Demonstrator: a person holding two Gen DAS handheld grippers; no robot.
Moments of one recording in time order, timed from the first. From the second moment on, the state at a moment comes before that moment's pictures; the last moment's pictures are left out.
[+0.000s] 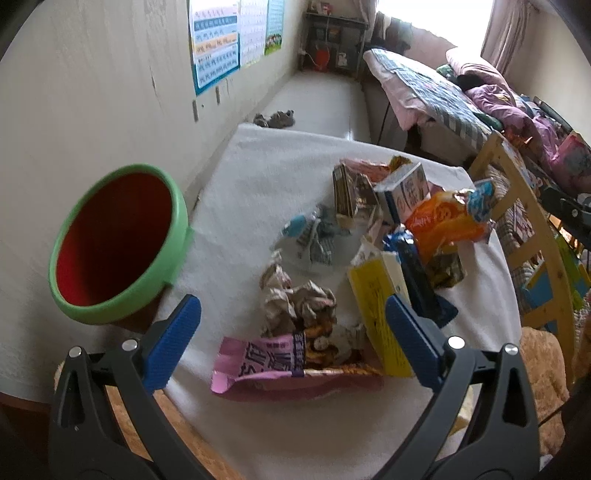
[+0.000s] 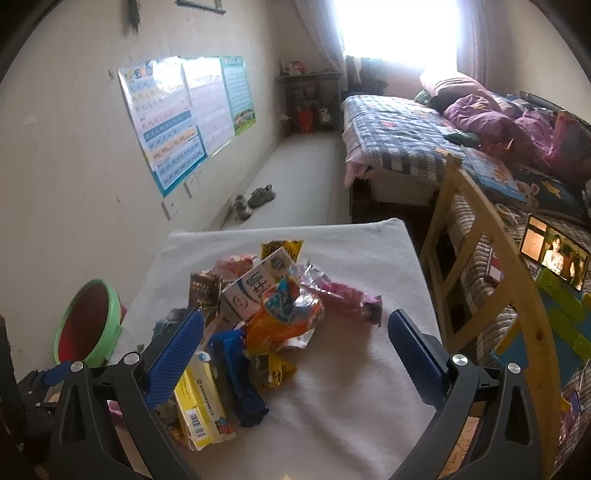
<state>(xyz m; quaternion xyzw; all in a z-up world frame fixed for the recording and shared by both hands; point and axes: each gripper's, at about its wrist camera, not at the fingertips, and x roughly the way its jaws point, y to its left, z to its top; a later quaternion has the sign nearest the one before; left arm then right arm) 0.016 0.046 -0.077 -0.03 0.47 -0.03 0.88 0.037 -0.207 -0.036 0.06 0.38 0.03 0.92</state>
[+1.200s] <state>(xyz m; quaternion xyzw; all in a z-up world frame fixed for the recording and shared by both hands) 0.013 0.083 -0.140 -0.14 0.56 -0.02 0.81 0.095 -0.226 -0.084 0.13 0.43 0.06 0.89</state>
